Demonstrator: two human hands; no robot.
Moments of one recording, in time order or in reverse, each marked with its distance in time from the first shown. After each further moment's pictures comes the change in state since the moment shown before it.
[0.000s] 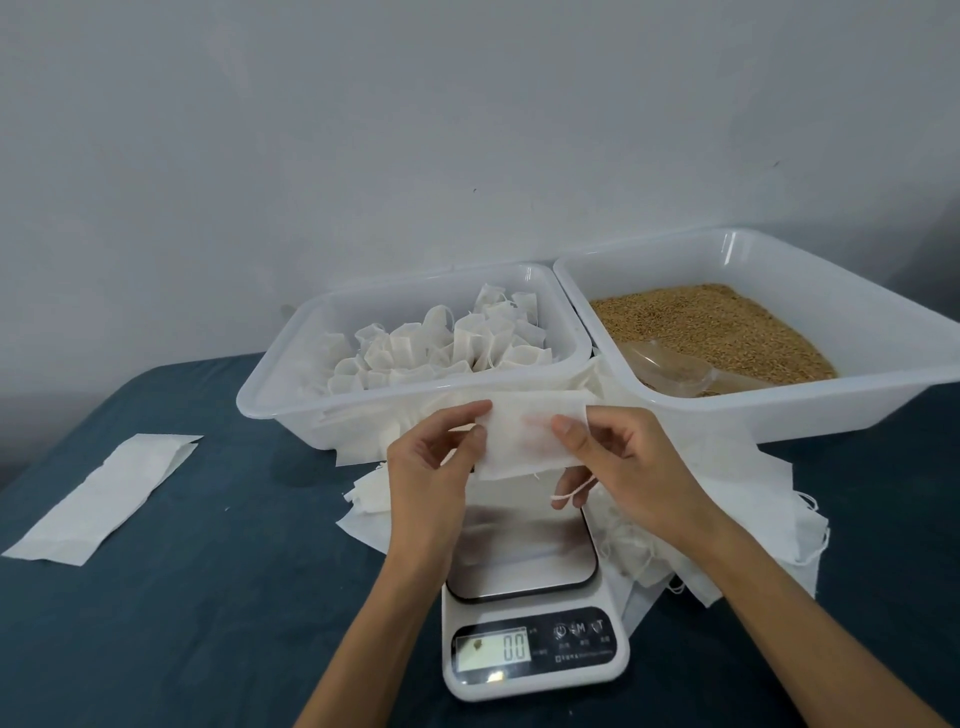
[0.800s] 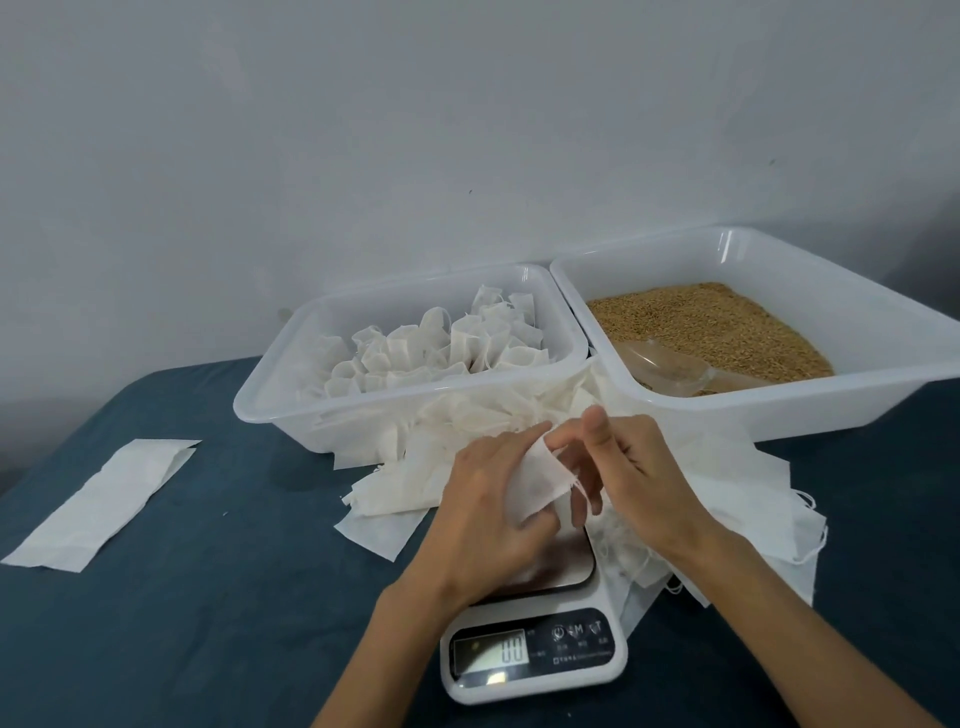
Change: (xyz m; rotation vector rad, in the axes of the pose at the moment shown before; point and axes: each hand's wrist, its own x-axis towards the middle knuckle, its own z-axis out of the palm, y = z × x) left_hand -0.020 0.005 0.012 0.725 -0.451 0.310; right_hand -0.010 -0.013 0.010 -0.018 0.095 -0.093
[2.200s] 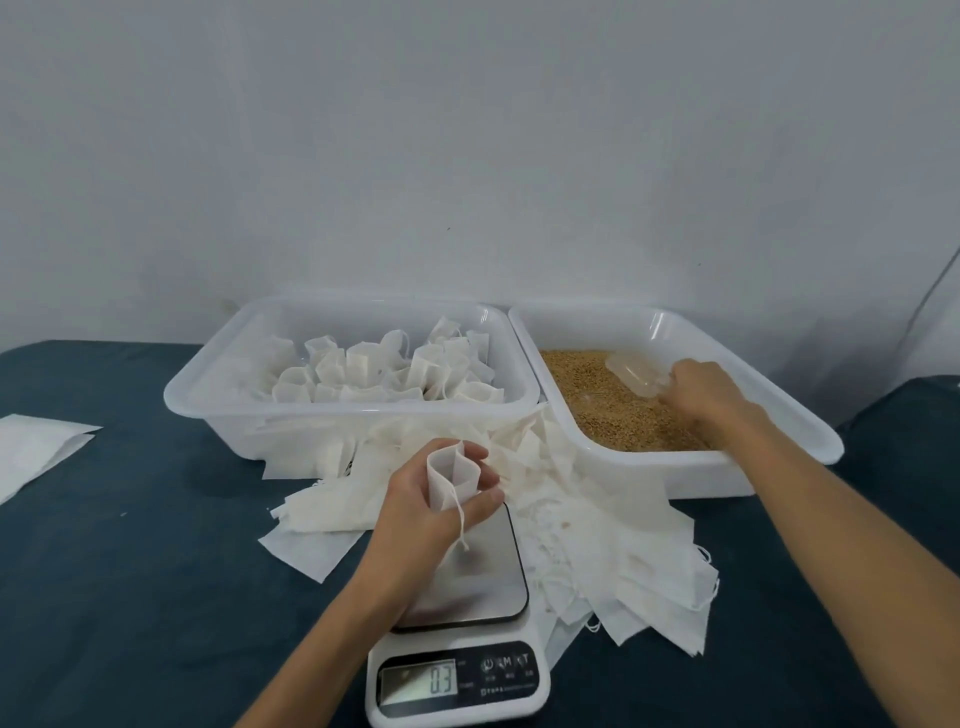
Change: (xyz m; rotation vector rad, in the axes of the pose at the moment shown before) left_hand 0.008 -0.002 -0.001 -0.846 0.153 -0.247; right_hand 0.134 0.015 -0.204 -1.452 0.152 0.560
